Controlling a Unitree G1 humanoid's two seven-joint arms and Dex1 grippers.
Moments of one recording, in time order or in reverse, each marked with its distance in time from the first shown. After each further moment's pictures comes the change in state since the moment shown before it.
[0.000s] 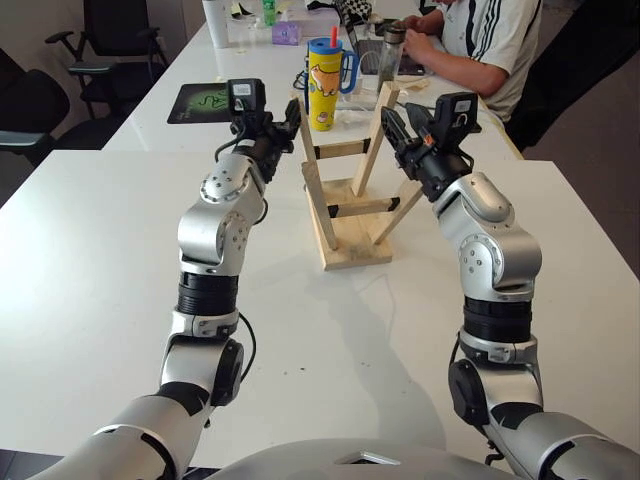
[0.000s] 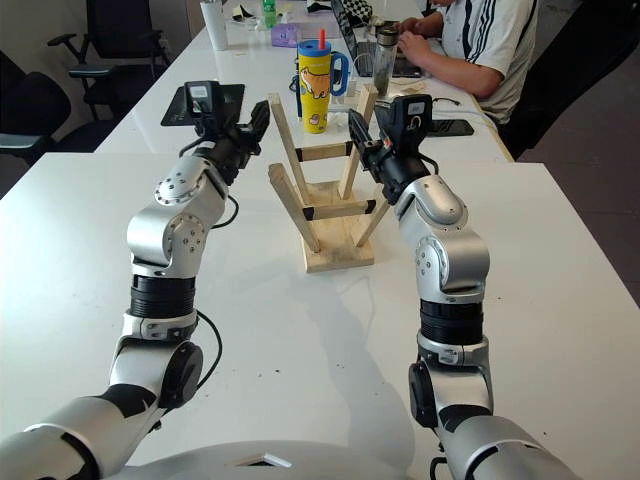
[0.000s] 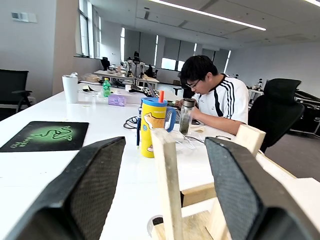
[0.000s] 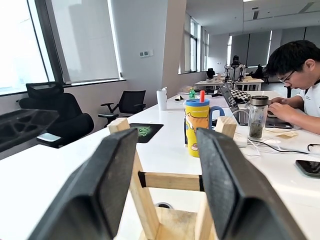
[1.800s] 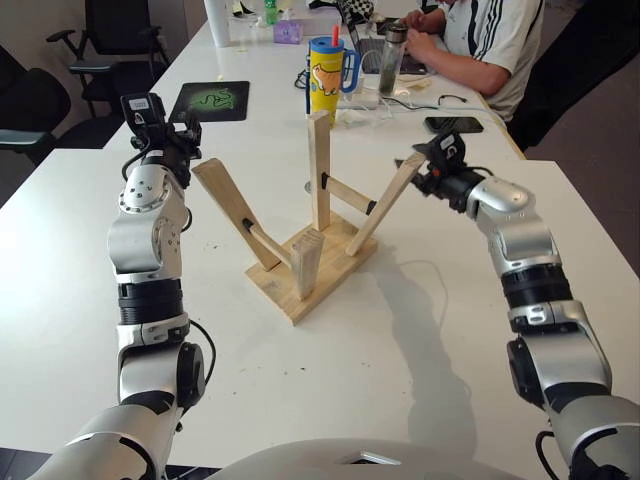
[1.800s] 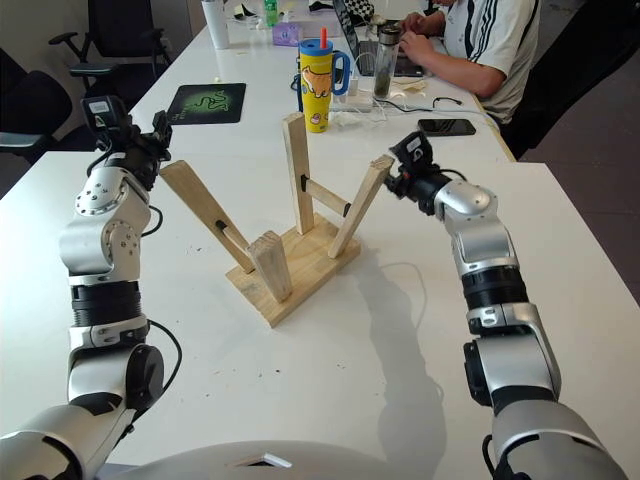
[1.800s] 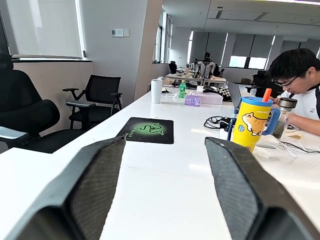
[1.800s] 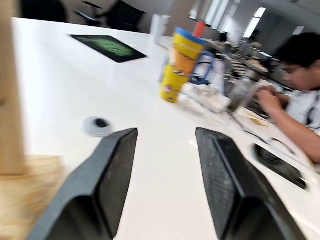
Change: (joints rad) left arm 0.083 0.182 0.166 0.052 0.097 -0.014 0.008; right arm -0.054 -0.367 0.196 0.534 -0.171 -0.383 0.479
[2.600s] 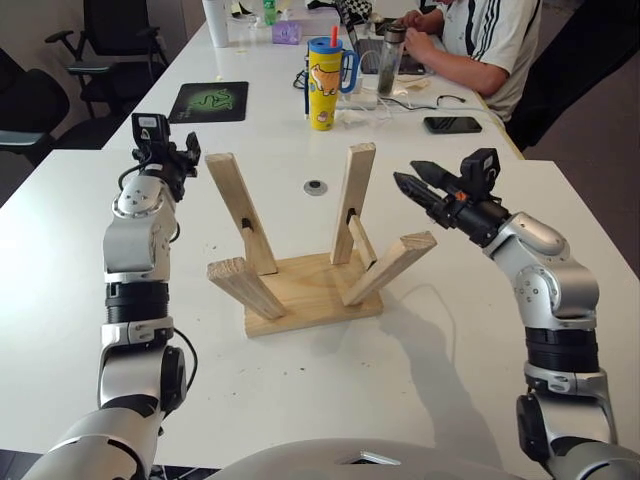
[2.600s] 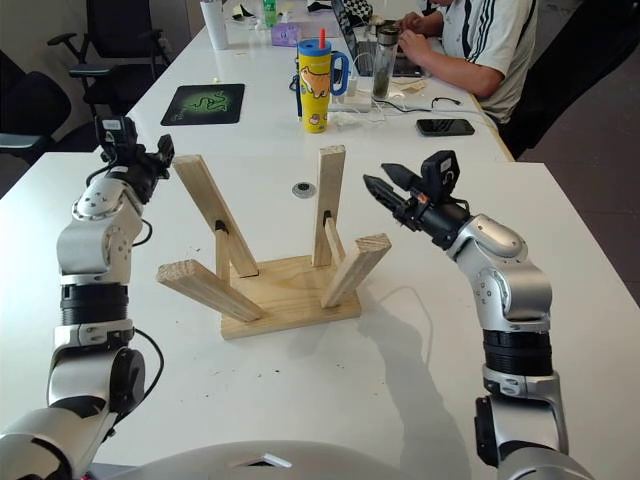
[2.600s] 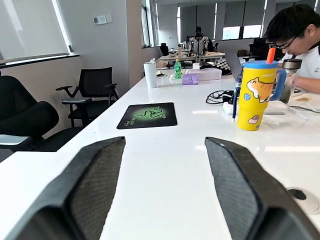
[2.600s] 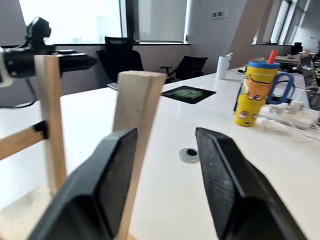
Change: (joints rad) left arm 0.075 0.109 -0.044 0.090 0.056 -0.042 -0.133; right arm 0.263 0.081 -0.232 -0.425 0.310 0.271 -0.122
